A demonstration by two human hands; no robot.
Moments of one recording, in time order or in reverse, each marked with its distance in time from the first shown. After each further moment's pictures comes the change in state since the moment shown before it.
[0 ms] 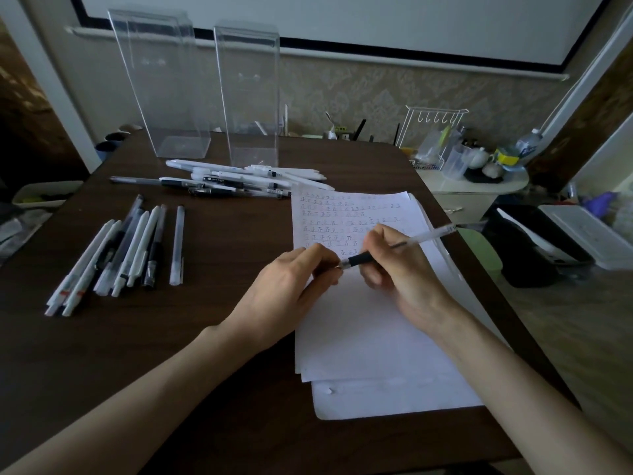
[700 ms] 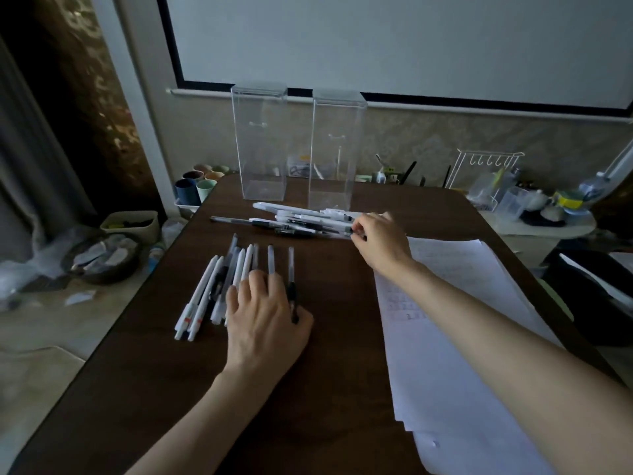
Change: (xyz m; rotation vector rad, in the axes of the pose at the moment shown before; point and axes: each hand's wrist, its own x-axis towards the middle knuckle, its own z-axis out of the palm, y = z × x) left_hand -0.047 -0.041 -0.074 0.706 0.129 -0.610; right_hand 0.154 0.017 0.077 -1.278 0.158 -0.296
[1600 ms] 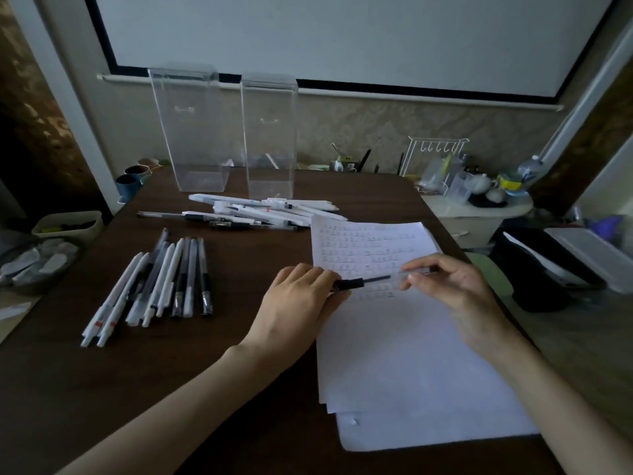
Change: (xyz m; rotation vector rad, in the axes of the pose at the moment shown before) left_hand 0.009 0.089 0.021 -0.289 -0.051 0.577; right_hand -0.158 0.078 -0.107 1.098 0.001 0.239
